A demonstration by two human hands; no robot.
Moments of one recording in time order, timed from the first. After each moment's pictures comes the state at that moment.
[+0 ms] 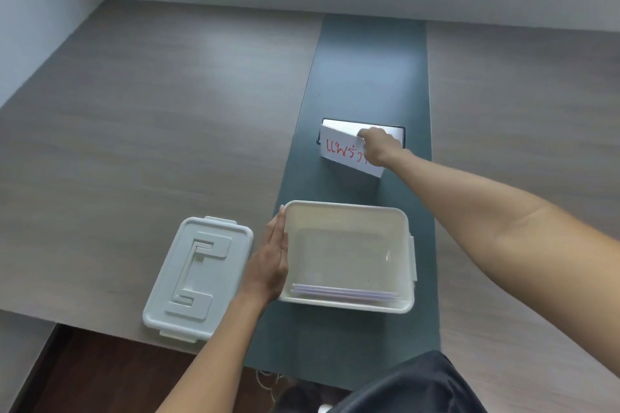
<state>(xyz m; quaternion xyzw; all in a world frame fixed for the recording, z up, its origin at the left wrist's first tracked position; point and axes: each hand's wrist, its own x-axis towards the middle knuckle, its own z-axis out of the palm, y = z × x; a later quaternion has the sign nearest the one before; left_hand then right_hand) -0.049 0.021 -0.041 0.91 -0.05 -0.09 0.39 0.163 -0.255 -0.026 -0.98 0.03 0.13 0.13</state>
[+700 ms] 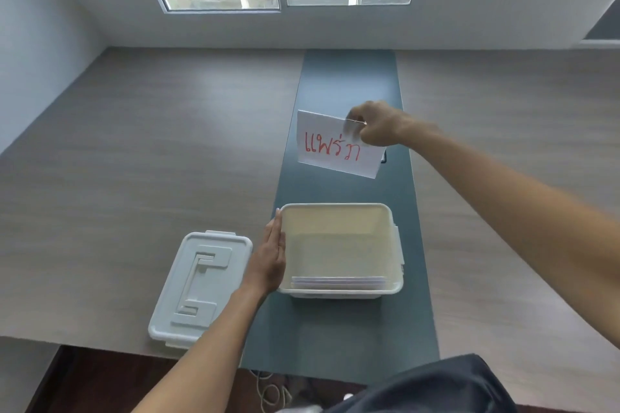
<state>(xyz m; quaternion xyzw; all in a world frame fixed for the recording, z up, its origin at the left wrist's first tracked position) -0.050 0.026 -0.043 0.91 -0.07 -0.10 0.38 0.076 -0.249 0.150 -0.97 -0.04 0.12 0.22</state>
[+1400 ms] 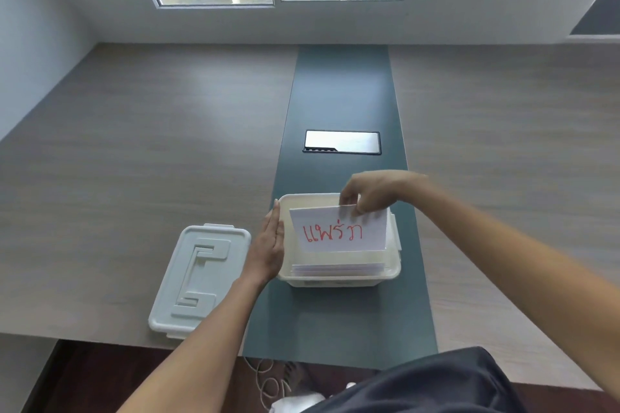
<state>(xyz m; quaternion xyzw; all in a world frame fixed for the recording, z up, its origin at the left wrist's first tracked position) -0.049 0.029 -0.047 0.90 -0.07 -0.09 0.41 -0.018 -0.214 0.113 -0.91 -0.11 0.37 0.14</state>
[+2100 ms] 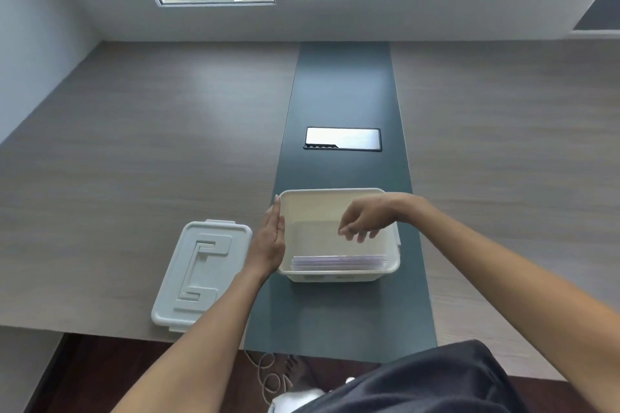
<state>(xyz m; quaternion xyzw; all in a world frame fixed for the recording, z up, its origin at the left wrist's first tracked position) -0.047 0.030 -0.053 0.91 -0.06 -0.09 0.41 -0.038 -0.219 0.058 -0.85 -0.06 0.44 0.27</state>
